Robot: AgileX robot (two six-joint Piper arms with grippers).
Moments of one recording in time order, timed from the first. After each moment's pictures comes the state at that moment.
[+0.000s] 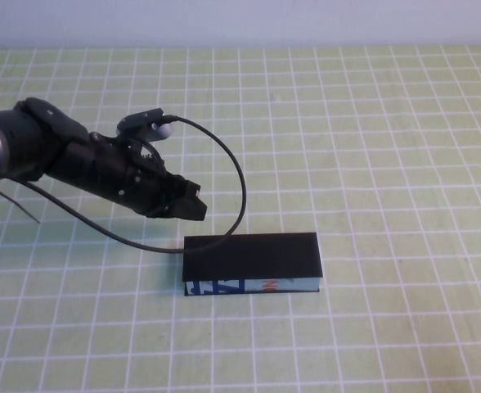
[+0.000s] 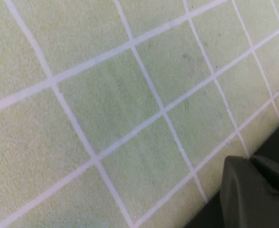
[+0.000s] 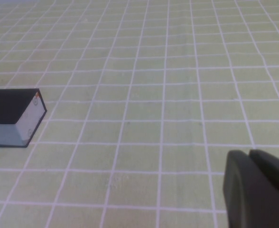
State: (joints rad) right arm 0.11 -0.01 0.03 0.24 0.32 -0.11; left arm -0.23 1.97 -1.31 -0.97 0.84 0.85
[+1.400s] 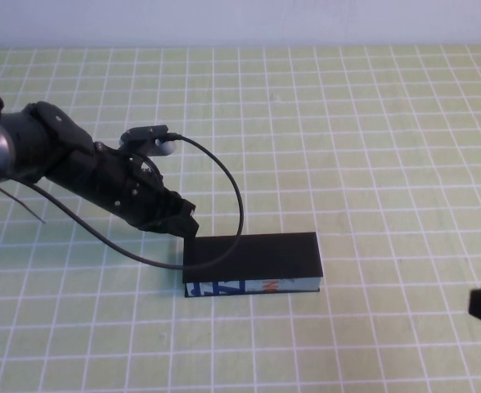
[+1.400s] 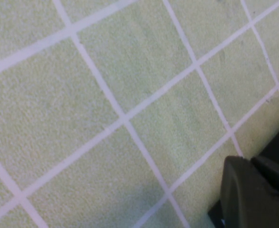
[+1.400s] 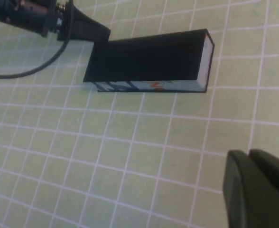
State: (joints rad) right arm 0.11 0.69 -0.53 0.79 0.79 -0.33; left arm -0.23 2.00 -1.32 -0.84 0.87 0.83
